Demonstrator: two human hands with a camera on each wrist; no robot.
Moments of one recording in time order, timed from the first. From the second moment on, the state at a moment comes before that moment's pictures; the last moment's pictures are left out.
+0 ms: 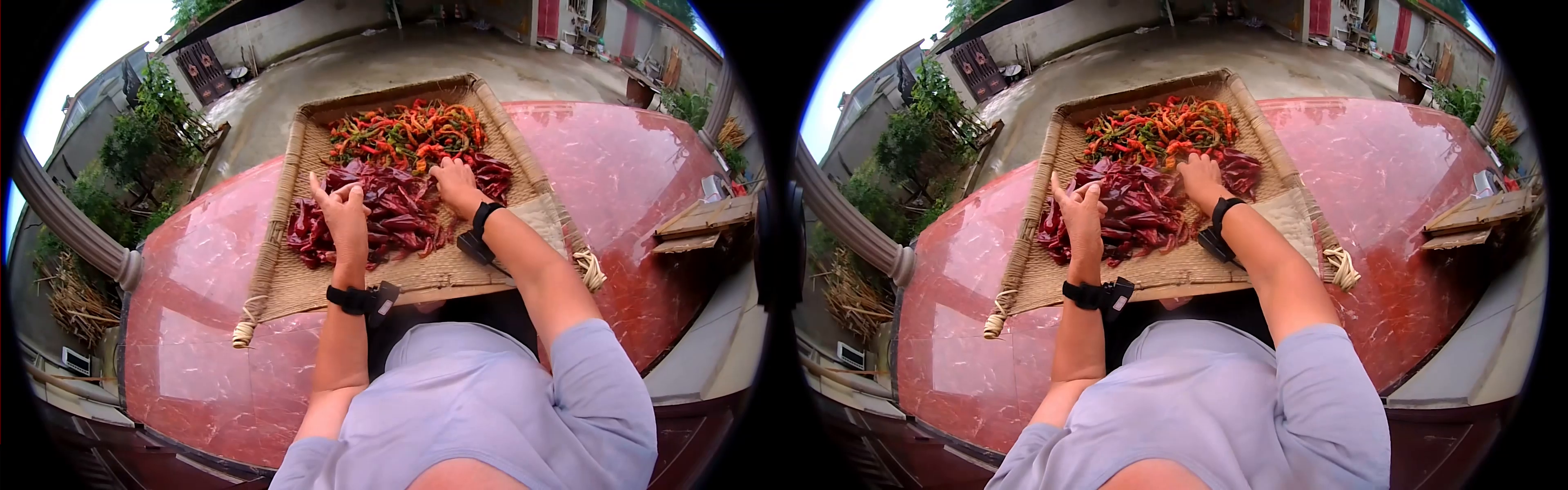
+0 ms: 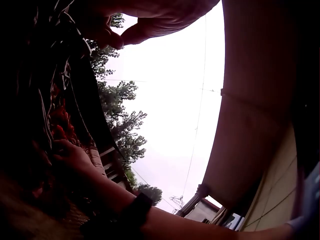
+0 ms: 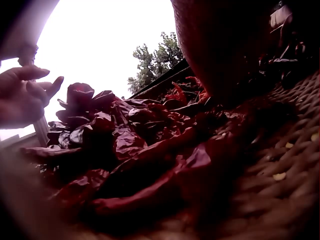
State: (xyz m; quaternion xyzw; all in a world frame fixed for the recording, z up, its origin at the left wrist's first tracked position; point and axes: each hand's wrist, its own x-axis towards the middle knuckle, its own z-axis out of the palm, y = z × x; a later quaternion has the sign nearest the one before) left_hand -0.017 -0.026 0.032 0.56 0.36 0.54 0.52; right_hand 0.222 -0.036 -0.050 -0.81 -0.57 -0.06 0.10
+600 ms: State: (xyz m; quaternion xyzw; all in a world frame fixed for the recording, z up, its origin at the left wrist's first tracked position) left_hand 0.021 -0.032 -0.006 0.68 0.33 0.36 0.55; right_hand 0.192 -0.061 -0.014 -0.56 -0.53 0.23 0.59
